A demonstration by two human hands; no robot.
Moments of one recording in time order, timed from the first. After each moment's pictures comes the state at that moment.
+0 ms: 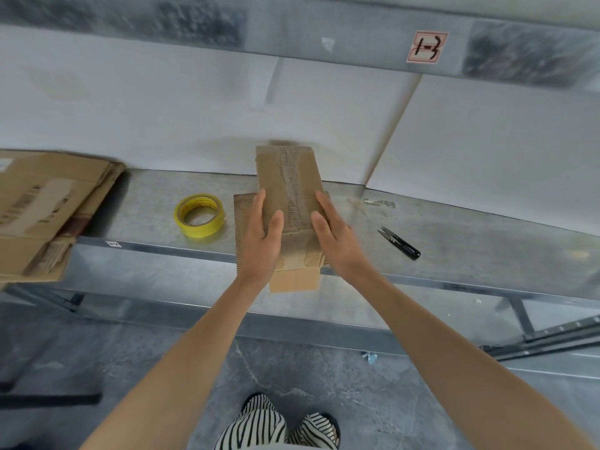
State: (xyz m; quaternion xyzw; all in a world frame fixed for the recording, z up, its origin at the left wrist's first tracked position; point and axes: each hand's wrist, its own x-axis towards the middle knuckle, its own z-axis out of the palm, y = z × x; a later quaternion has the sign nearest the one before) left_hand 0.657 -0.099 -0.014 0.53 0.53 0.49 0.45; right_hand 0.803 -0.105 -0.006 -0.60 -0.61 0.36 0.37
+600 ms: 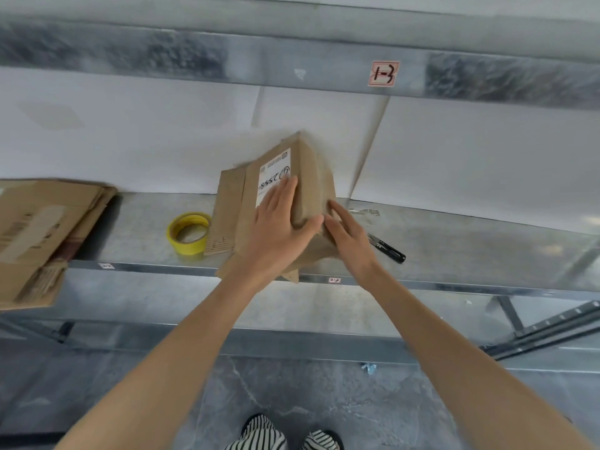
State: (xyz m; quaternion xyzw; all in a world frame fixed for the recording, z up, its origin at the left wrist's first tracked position) left_hand 0.680 -0.101 0.052 0.75 0.51 0.34 0.24; right_hand 0.825 -0.124 0.029 -0.59 -0.48 0.44 0.47
